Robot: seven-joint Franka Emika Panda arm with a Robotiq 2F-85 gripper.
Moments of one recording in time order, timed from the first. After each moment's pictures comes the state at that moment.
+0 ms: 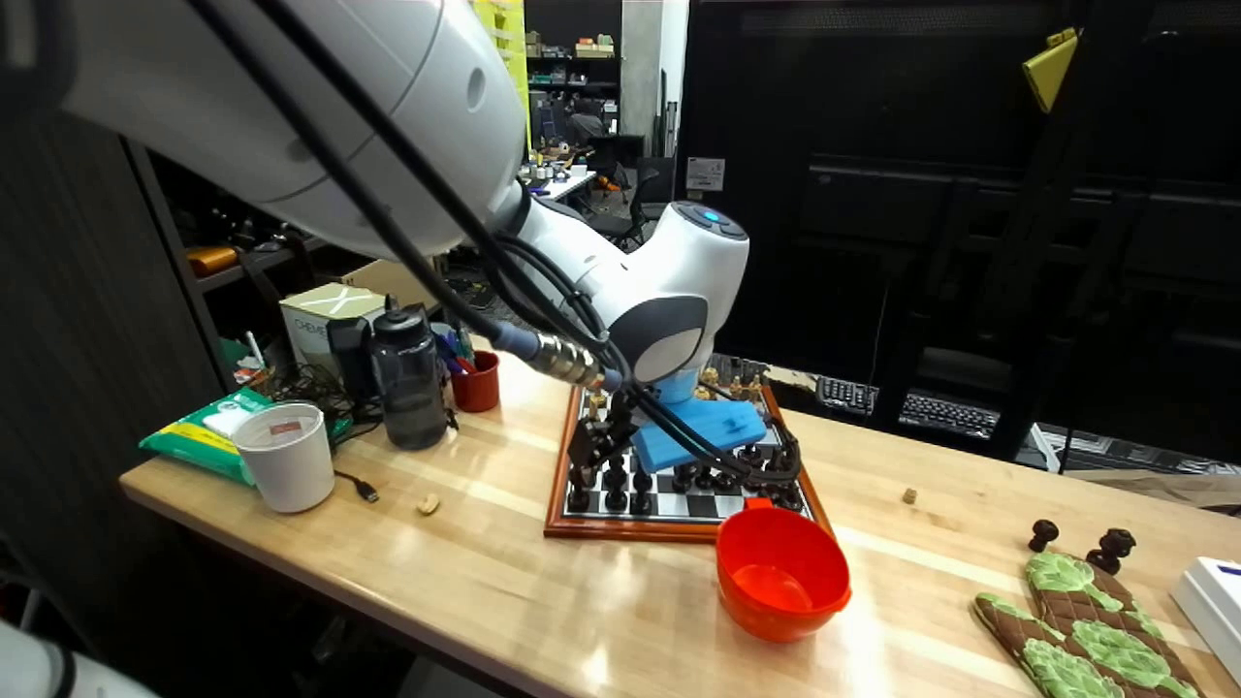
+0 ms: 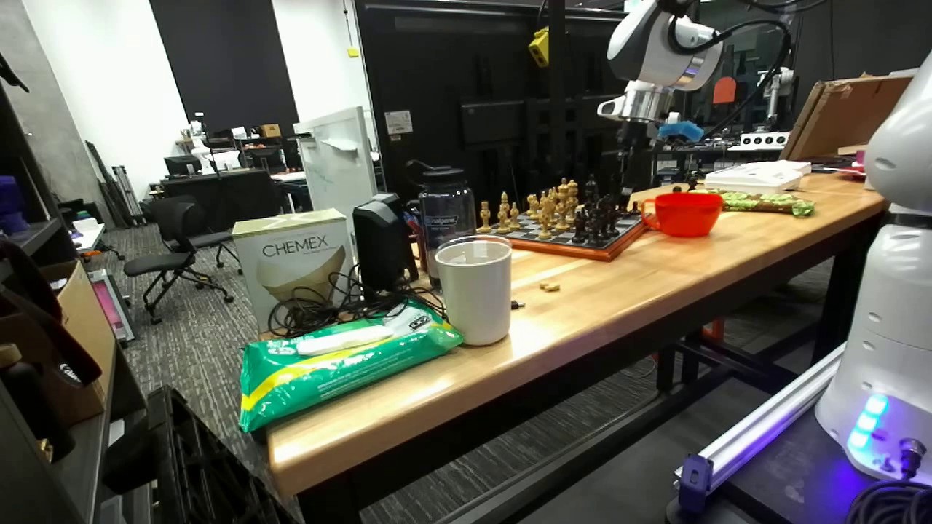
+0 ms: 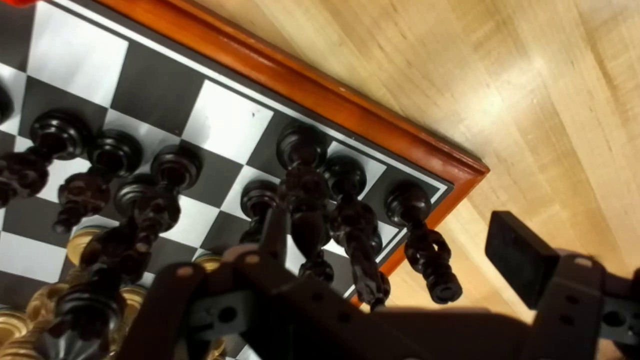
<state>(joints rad) -0.02 -0.22 -0.23 -2.48 0.29 2.32 -1.30</state>
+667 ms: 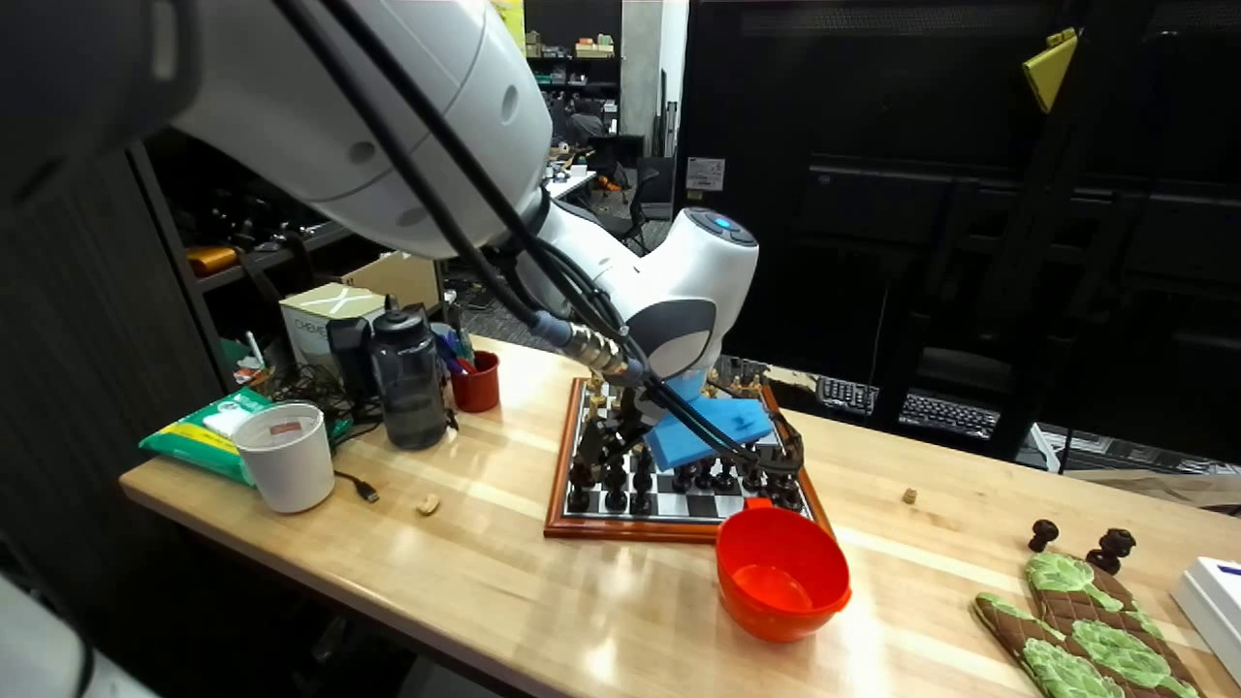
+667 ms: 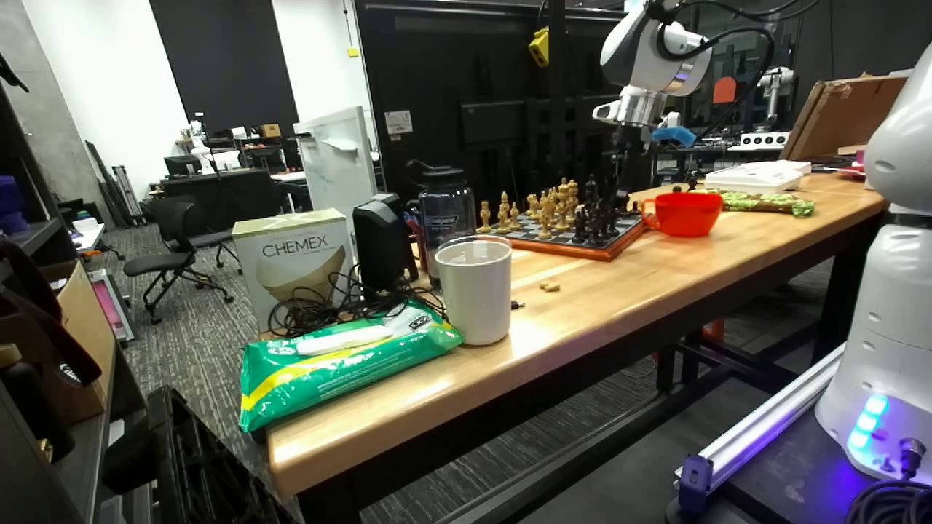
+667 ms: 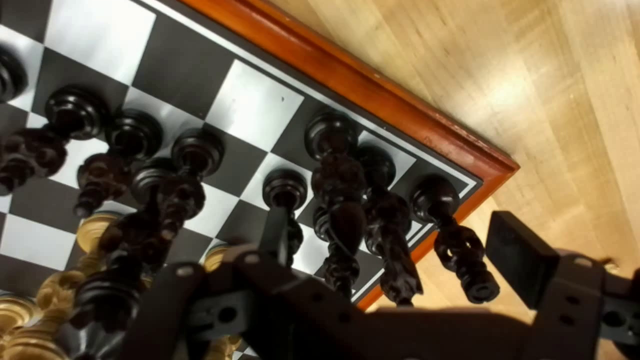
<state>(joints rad) -0.02 -0.16 -0.23 -2.44 0.33 2.33 -1.37</state>
